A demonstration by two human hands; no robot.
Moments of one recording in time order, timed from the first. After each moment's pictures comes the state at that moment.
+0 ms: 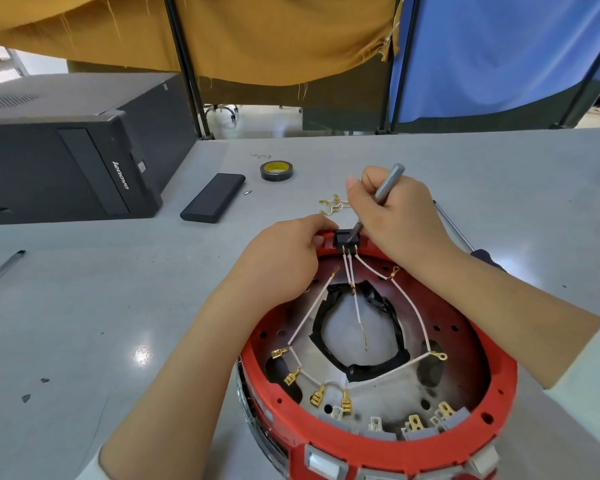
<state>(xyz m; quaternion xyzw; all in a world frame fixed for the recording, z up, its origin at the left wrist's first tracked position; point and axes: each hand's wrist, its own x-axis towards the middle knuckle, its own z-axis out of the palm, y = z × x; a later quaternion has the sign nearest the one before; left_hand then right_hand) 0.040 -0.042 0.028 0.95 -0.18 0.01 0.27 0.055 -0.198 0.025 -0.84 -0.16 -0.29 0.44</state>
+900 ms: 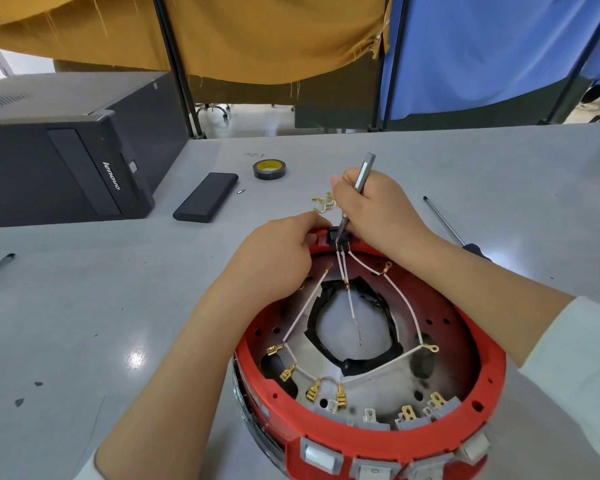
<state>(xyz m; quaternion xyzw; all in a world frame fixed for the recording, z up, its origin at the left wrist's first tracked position) 0.039 -0.042 0.028 0.95 -0.18 0.02 0.27 0.066 -0.192 0.027 -0.87 -0.12 -0.20 0.44</state>
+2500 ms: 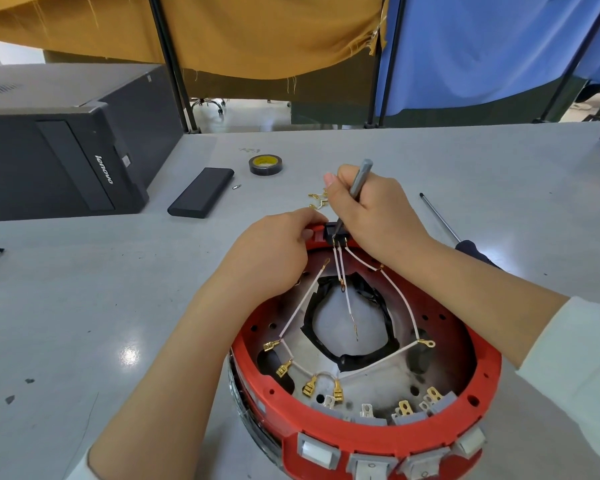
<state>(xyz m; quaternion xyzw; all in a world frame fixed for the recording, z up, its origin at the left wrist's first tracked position) 0.038 -0.042 0.028 0.95 -0.18 0.02 0.26 0.054 -0.192 0.025 -0.86 -0.18 -0.25 0.39</state>
